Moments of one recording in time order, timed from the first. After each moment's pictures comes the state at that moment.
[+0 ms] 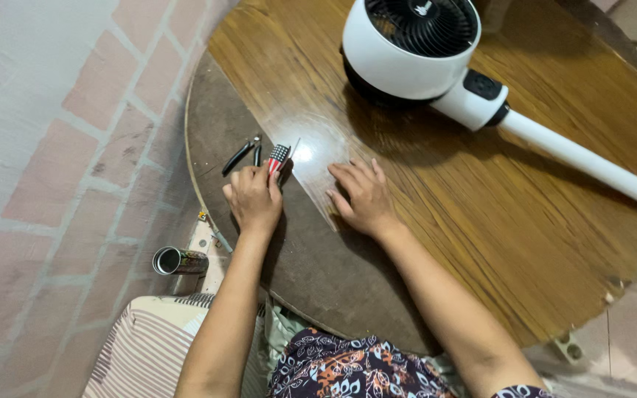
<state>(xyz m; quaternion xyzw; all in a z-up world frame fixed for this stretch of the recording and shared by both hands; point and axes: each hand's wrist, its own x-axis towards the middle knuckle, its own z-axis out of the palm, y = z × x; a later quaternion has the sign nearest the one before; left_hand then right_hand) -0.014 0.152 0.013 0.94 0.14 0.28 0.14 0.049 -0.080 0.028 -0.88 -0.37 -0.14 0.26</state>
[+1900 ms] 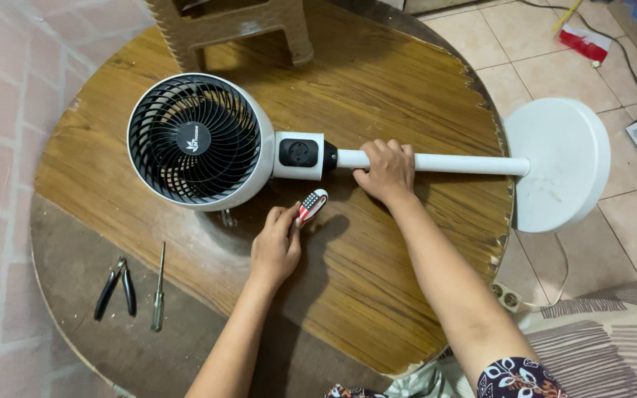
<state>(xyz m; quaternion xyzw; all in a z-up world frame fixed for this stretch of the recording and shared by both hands) 0.073 -0.073 0.073 0.91 -0.14 0.09 0.39 0.165 -0.337 0.033 -0.97 -0.05 -0.23 0.12</state>
